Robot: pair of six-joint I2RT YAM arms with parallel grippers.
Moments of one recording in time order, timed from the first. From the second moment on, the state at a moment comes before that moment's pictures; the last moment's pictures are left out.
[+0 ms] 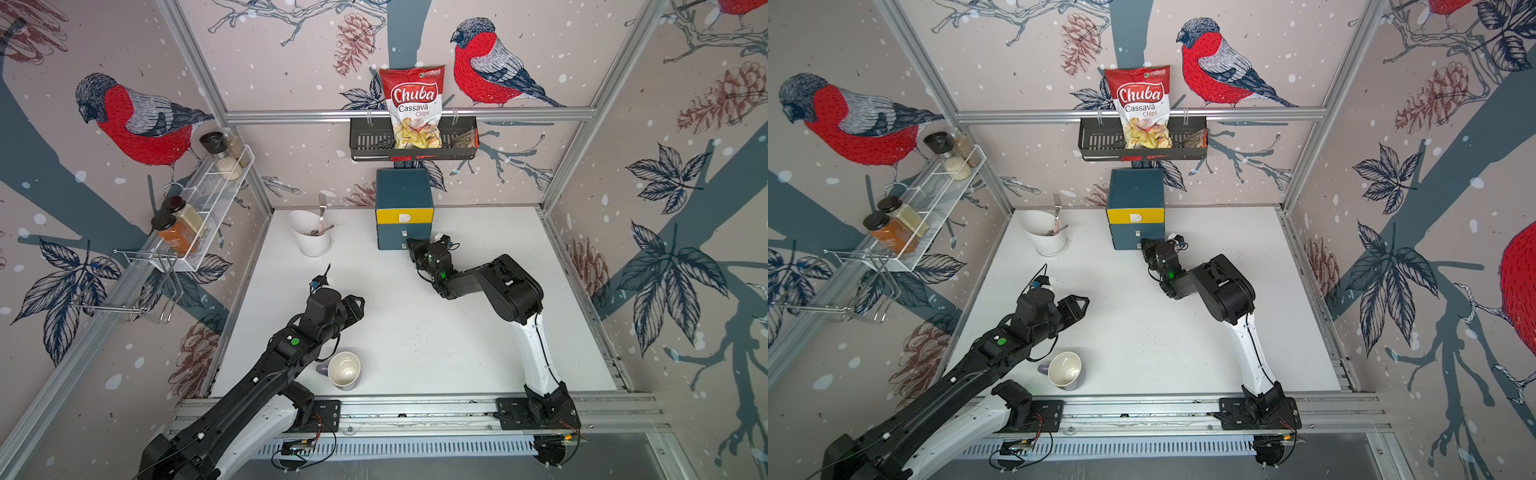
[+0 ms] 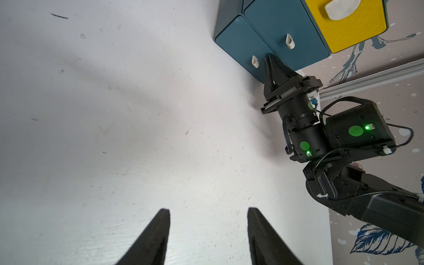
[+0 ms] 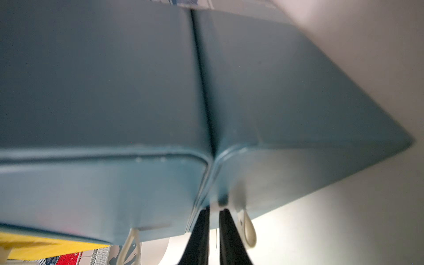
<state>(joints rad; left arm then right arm) -0.53 0.79 0.51 -0.37 -0.02 -0.93 0.63 2.29 1.21 0.91 0.05 1.44</state>
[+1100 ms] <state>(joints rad) -0.26 0.88 0.47 -0.10 -0.68 -0.46 0.38 0.73 0.38 0.21 0.67 0.44</state>
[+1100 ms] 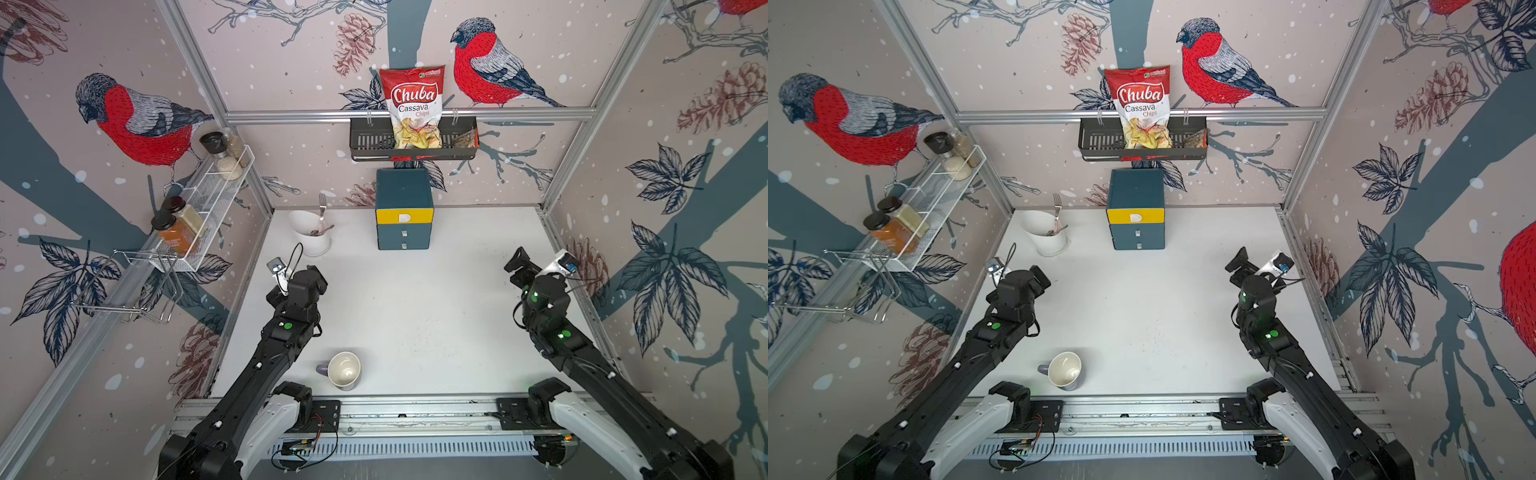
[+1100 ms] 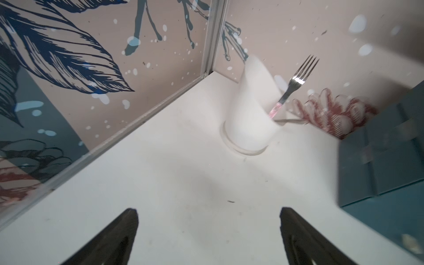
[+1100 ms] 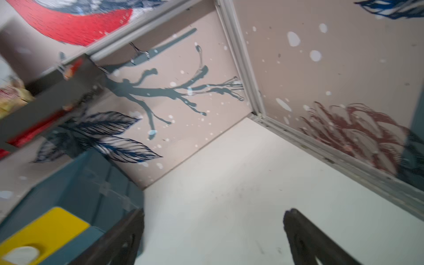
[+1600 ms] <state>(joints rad) -0.21 1.20 0.21 0.69 -0.63 -0.12 0.18 0.98 0.03 0.83 0.54 0.17</state>
